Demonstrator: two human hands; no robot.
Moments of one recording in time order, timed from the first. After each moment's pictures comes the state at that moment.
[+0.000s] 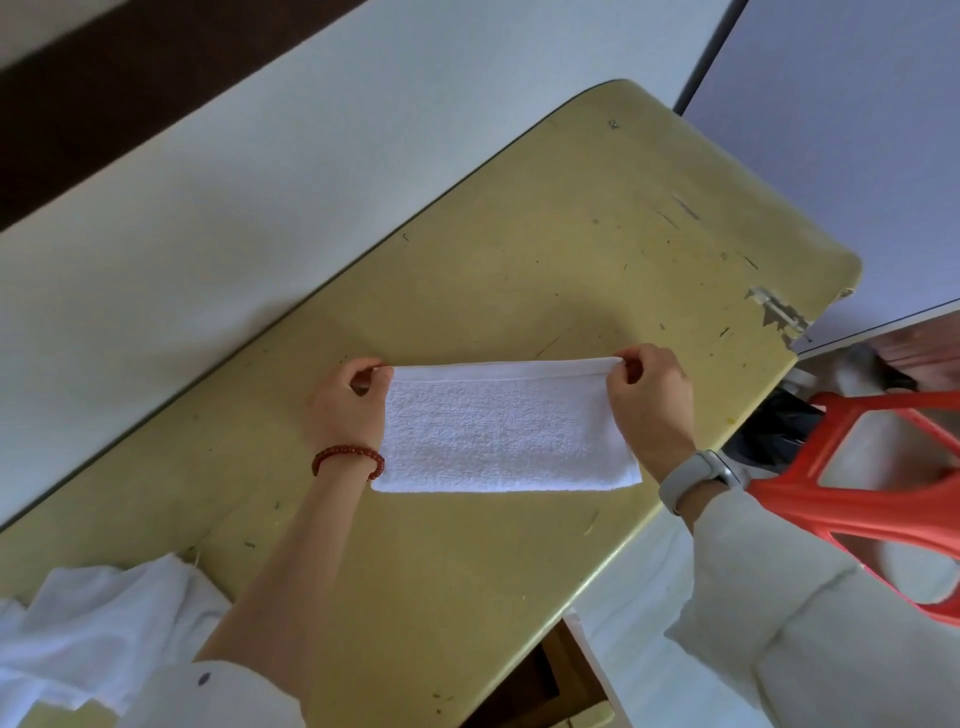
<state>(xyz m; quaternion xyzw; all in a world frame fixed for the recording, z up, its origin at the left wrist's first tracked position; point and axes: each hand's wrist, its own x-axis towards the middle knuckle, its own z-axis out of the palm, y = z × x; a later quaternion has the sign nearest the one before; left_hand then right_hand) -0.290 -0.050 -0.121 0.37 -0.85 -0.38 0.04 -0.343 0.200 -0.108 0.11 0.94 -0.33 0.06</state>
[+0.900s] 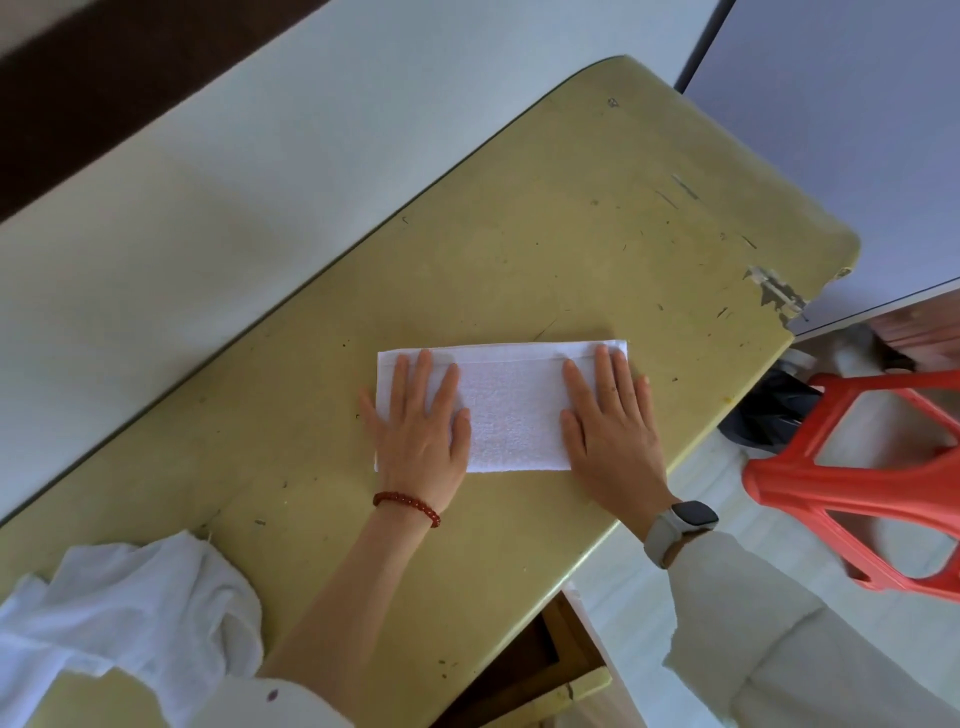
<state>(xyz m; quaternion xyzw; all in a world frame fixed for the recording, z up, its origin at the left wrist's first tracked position) -0.249 0.001 -0.136 0.07 -0.99 -0.11 -0.04 -0.283 0.195 -0.141 -0.13 0.99 -0.07 0.04</state>
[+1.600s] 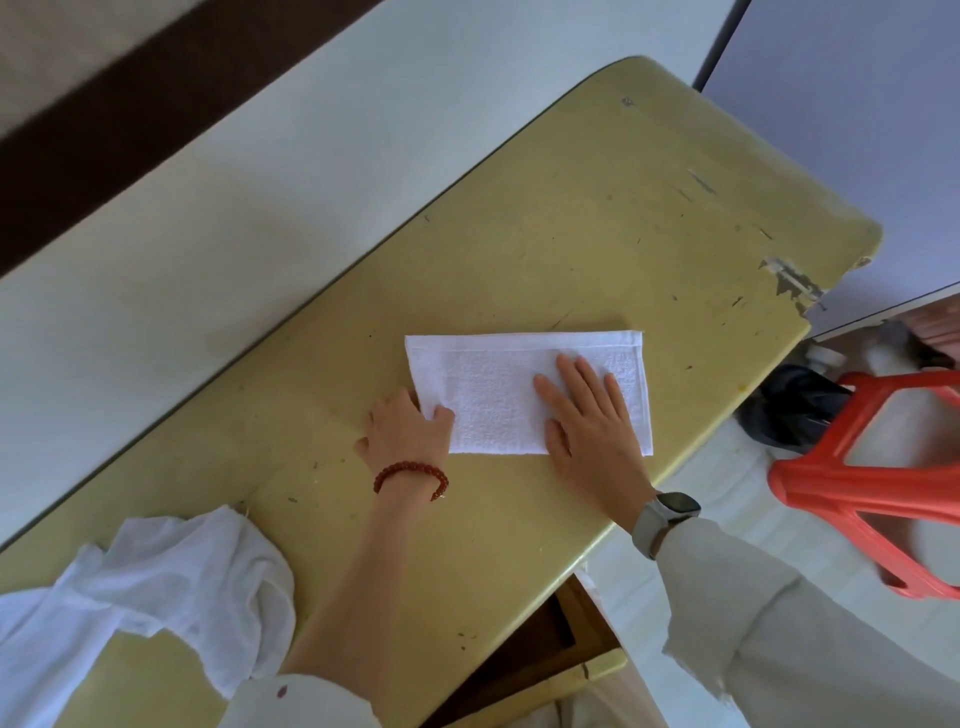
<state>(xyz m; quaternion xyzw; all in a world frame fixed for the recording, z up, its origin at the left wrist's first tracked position) -0.250 -0.009 -0.098 0.40 -0.87 -0.25 -0.14 -0.267 0.173 -0.142 -0.21 0.96 -0.18 0.06</state>
